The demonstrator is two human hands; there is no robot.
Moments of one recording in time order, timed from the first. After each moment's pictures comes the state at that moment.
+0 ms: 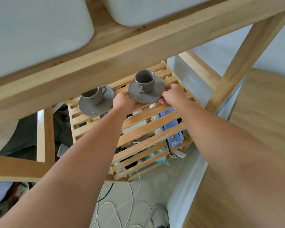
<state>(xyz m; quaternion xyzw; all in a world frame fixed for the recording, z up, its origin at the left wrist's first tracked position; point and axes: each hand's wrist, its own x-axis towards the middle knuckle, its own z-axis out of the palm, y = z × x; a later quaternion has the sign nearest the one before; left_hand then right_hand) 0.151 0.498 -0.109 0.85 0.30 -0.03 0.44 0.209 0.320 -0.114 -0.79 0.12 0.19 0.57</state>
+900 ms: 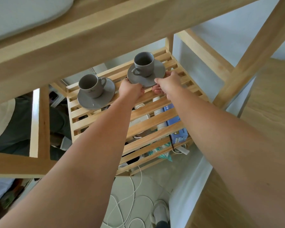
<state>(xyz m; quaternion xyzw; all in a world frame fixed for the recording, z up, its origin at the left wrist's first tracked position) 0.180 0.479 -0.116 0.73 0.38 0.02 0.57 0.226 0.349 -0.121 -0.69 0.14 0.20 0.68</state>
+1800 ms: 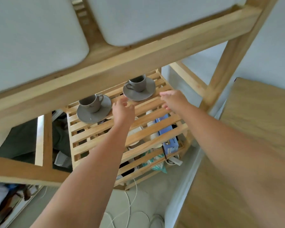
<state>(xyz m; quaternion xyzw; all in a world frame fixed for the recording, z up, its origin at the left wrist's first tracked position) 0.123 0.459 -0.091 0.81 0.33 0.08 0.47 0.189 0.283 -0.078 -0.83 0.02 0.20 0.52</state>
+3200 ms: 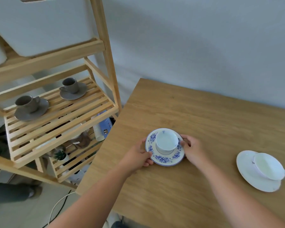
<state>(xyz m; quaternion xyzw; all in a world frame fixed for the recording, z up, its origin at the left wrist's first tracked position) -0.117 0.138 -0.051 0.73 0.07 -0.29 0.61 -0.111 -0.091 -0.073 -0.85 0.16 0.08 0.50</state>
